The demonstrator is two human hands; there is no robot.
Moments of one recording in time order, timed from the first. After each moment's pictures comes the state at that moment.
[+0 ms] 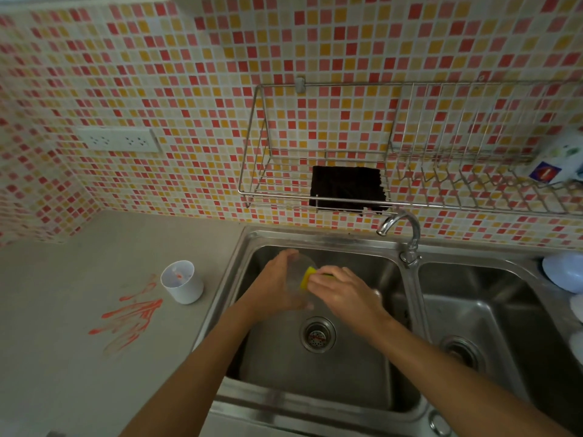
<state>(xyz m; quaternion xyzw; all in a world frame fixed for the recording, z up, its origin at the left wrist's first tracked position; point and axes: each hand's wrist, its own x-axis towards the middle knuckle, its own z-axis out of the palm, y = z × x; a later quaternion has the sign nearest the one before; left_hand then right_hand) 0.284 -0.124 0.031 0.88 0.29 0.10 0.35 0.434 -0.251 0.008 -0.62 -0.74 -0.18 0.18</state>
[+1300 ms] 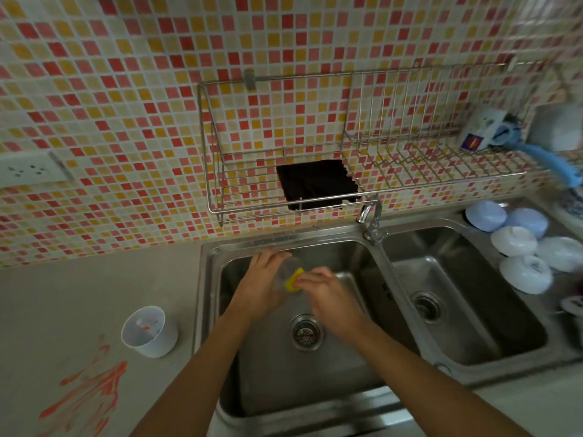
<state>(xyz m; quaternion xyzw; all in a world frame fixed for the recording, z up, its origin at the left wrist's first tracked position) 0.300 -0.046 -0.004 0.95 0.09 0.16 0.24 0.384 -0.208 -0.003 -0.79 -0.54 -0.04 0.29</state>
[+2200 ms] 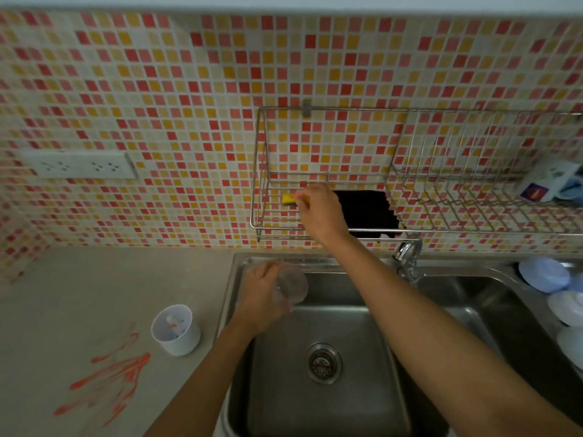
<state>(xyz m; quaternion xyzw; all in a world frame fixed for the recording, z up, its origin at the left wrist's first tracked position) 0.277 -0.020 0.006 0.91 0.26 0.18 0.26 0.443 -0.064 0.127 -0.80 -0.46 -0.03 0.38</state>
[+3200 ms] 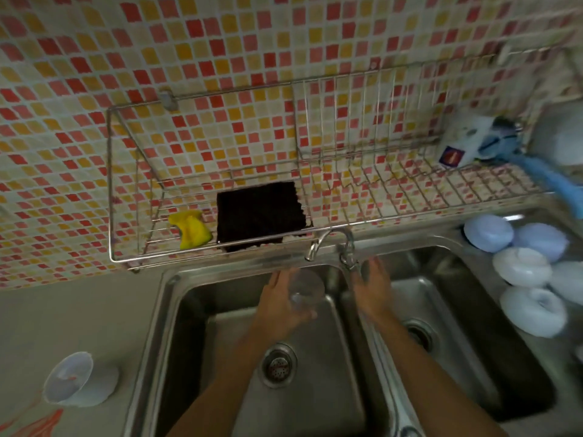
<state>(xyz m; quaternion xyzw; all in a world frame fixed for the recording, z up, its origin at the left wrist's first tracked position) 0.440 -0.138 -0.021 0.89 0.24 0.08 0.39 0.597 -0.278 -0.070 -0.87 -0.16 0.05 0.47</state>
